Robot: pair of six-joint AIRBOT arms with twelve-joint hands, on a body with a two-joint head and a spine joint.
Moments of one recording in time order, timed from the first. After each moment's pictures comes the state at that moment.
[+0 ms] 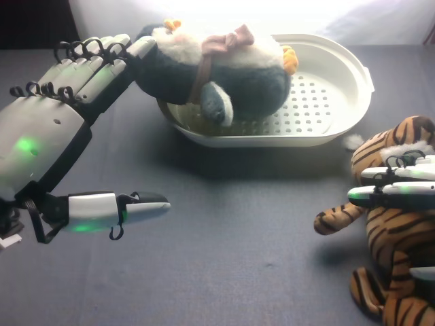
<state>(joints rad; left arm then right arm) 1.07 -0.79 0.88 -0.27 -1.36 0.92 -1.29 -0.87 1.04 -0.08 1.05 -0.59</state>
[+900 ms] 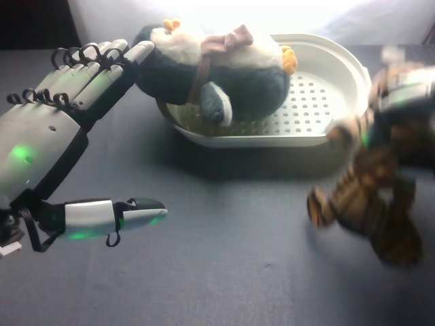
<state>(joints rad) 1.10 -0.79 0.88 -0.27 -1.39 0.90 -1.06 -0.89 1.08 0.00 1.22 -0.69</state>
